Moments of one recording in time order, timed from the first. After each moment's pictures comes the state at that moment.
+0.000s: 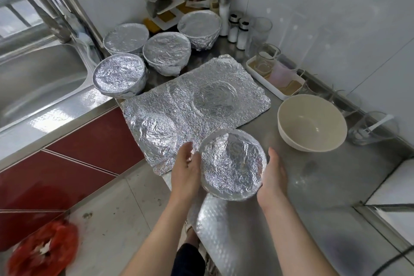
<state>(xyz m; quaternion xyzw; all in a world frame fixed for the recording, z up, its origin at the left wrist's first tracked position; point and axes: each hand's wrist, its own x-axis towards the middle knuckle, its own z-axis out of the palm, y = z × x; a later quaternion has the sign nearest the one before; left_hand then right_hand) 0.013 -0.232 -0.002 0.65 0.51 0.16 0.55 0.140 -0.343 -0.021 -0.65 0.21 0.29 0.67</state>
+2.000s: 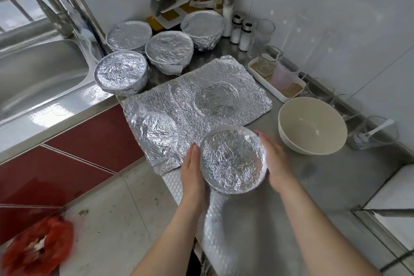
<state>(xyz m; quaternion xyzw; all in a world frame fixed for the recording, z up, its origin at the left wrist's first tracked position) 0.035 -0.255 -0.001 0.38 0.53 0.26 0.72 0.185 -0.342 -0.023 -0.70 -0.04 0.35 0.62</state>
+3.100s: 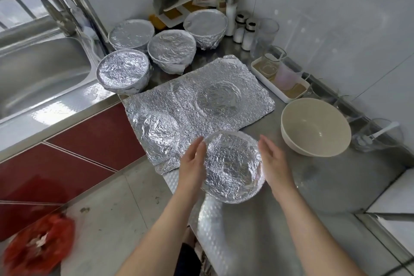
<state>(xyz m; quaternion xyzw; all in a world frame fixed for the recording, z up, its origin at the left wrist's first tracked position) 0.031 -0.233 -0.006 0.51 0.50 0.18 0.67 0.169 -0.349 -0.015 -0.78 -0.15 0.28 0.54</state>
